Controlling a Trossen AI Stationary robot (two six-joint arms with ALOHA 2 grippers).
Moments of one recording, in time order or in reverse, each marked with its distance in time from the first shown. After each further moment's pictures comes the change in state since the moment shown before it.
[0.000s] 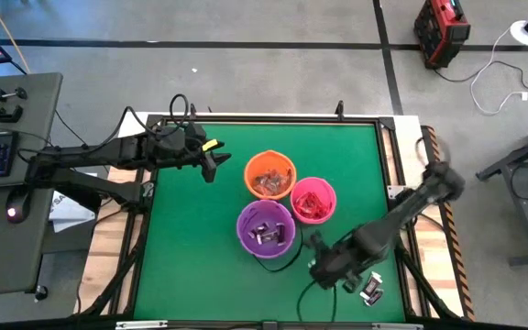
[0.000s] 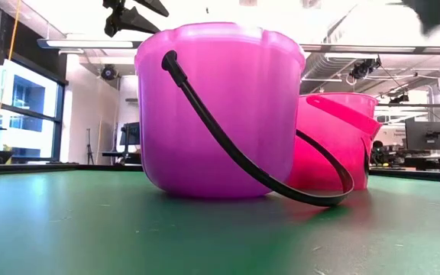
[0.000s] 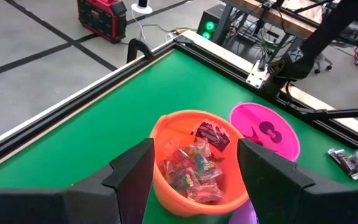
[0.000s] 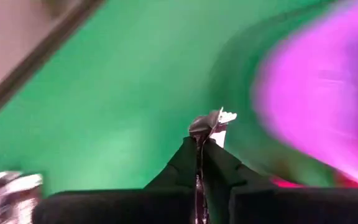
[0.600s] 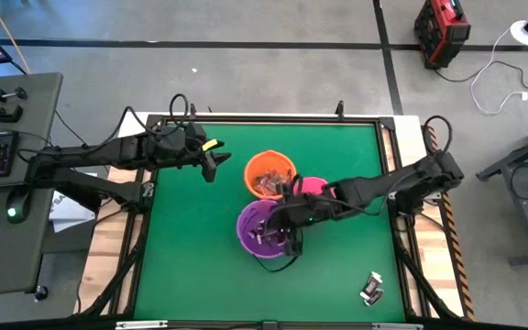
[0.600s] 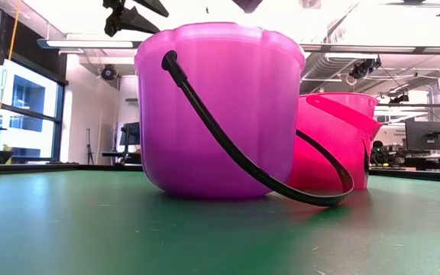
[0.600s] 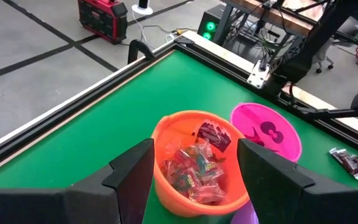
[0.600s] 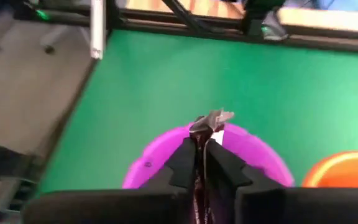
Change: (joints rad) left arm 0.000 0.000 0.000 0.001 -0.003 0.009; right arm -0.306 -0.036 -0.008 0.558 0.006 0.260
